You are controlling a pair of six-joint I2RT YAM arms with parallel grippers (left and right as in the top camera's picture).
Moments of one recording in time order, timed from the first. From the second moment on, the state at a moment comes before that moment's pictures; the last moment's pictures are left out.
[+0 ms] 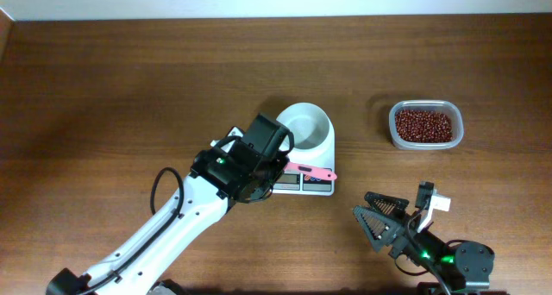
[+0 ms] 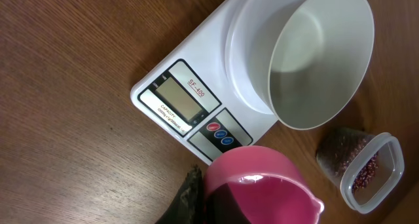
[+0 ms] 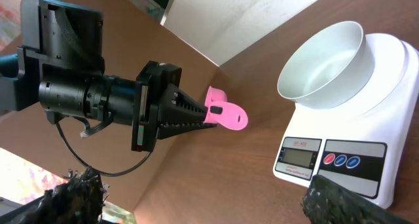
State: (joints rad) left arm -0.63 1.40 1.10 -0.80 -0.01 -1.45; right arm -0.04 0.01 0.01 0.00 -0.92 0.91
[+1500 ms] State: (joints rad) left arm -0.63 1.40 1.10 -0.82 -0.01 -1.45; right arm -0.20 0.79 0.83 -1.22 -0.90 0.00
